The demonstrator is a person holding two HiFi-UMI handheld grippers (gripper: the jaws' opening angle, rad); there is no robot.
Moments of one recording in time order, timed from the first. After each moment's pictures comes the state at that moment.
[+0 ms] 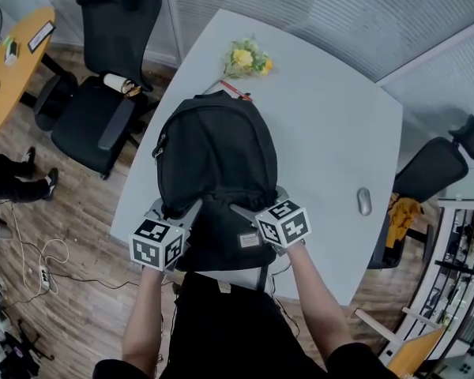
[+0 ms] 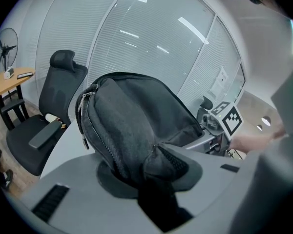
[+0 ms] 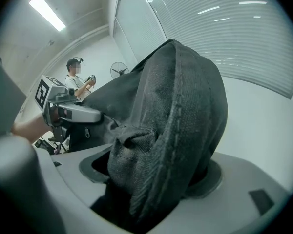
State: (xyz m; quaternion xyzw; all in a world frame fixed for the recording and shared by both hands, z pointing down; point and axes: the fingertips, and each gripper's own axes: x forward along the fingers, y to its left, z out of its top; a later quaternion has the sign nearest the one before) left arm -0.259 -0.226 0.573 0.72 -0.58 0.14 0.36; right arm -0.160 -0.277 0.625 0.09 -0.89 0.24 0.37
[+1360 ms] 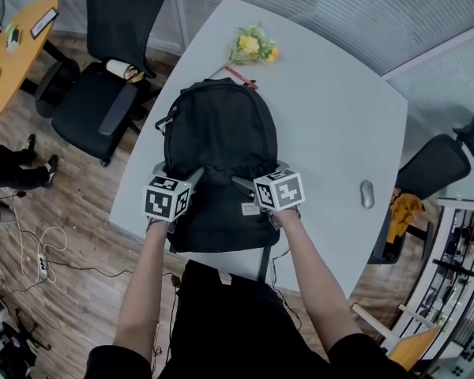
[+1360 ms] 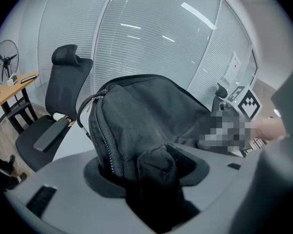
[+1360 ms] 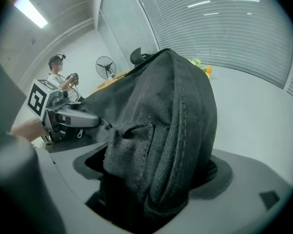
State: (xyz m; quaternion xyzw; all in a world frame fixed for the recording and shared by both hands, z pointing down) left arm -0.298 -0.257 0.650 0.68 -0.60 0.21 0.37; right arm -0.167 -0.318 0.676 0.14 -0.86 0.27 0.41
